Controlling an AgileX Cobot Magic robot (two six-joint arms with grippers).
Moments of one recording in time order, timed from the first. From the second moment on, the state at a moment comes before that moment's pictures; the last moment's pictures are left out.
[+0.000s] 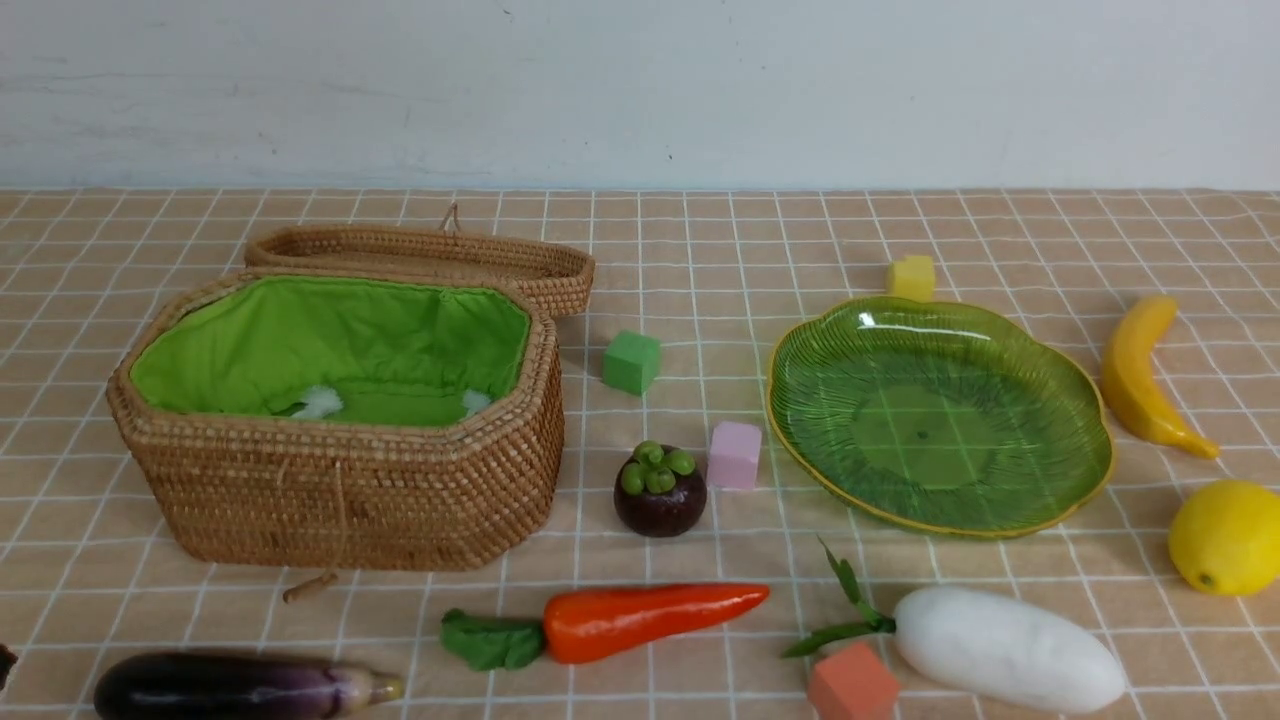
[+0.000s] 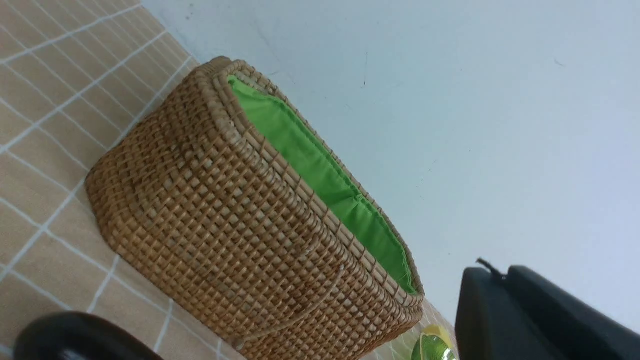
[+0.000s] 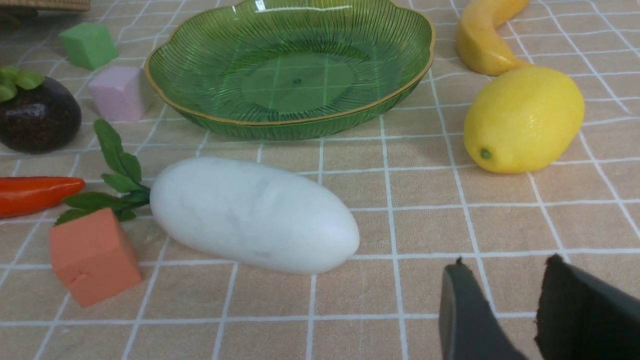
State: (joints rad) right arm 0.02 -0.01 0.01 0.16 0.39 -0.10; left arm -0.09 -0.01 0.03 -0.36 -0.02 -0.53
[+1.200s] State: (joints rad) right arm 0.09 0.43 -0.84 0.73 1.25 -0.46; left arm -0.34 1.11 -0.79 -0.17 0.91 0.70
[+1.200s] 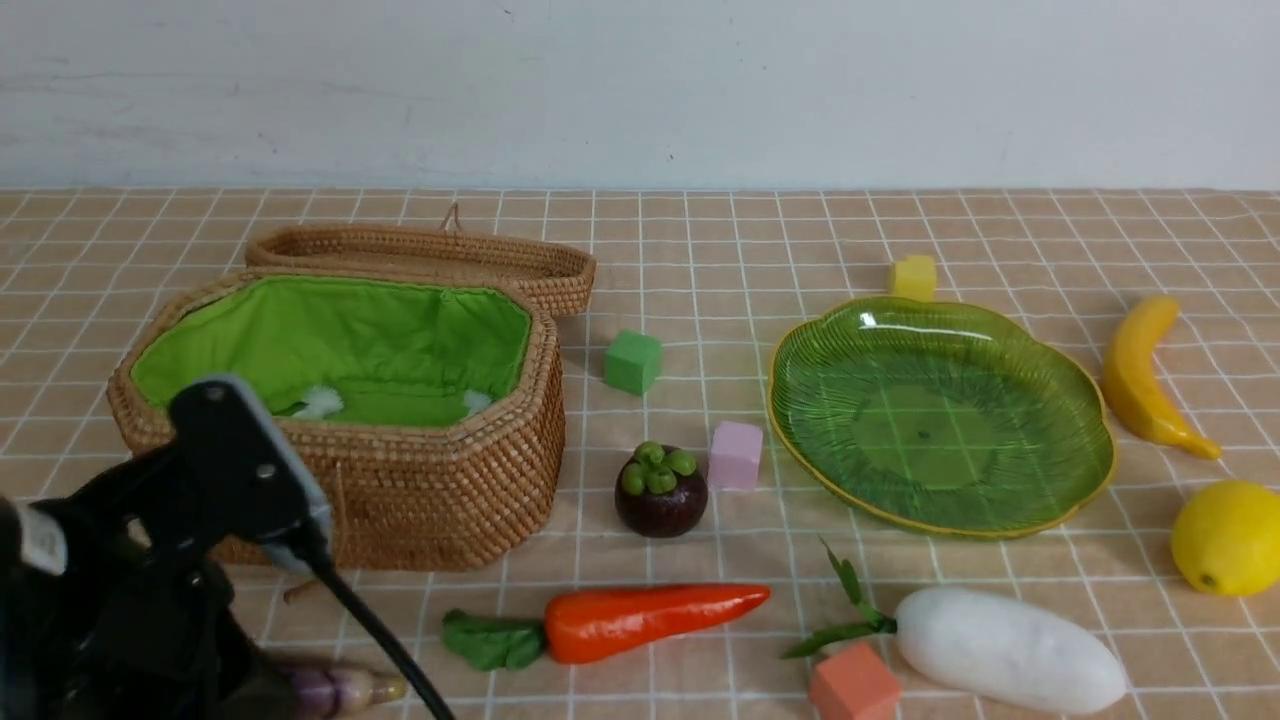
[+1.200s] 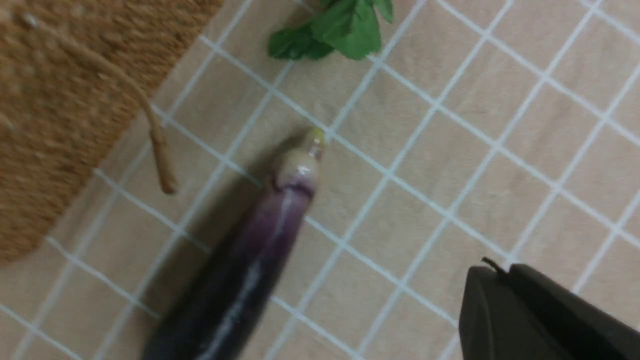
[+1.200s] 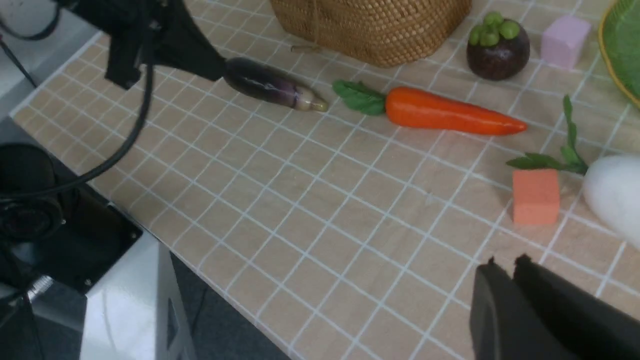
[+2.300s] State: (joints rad) right arm 0.09 0.43 -0.85 0.70 1.26 -0.54; left arm -0.34 1.65 -0.81 0.30 0.70 0.73
